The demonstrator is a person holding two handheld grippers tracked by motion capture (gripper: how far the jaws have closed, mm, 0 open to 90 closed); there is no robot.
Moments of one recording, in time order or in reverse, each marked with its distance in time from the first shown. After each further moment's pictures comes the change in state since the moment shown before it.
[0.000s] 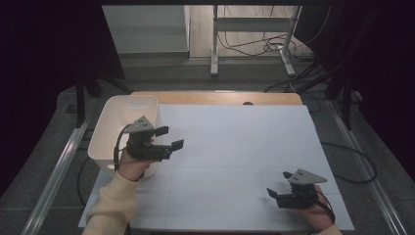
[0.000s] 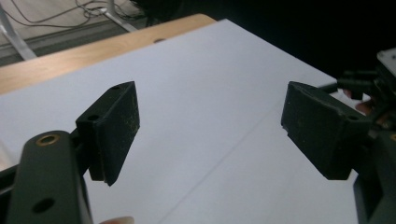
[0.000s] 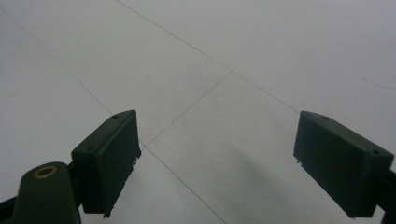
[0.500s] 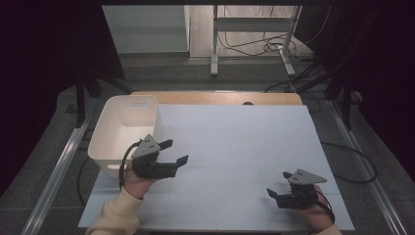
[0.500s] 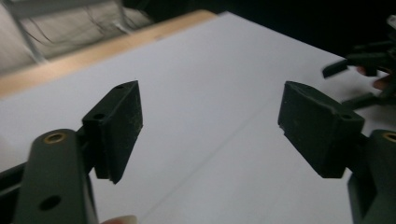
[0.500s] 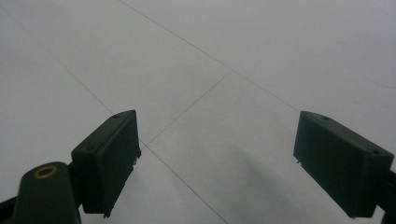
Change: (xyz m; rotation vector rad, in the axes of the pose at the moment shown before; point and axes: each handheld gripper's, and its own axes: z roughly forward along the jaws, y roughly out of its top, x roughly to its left) left arm -0.034 -0.032 0.001 -0.052 0.072 0.119; right arm 0.000 0.000 0.000 0.005 -0.001 0.000
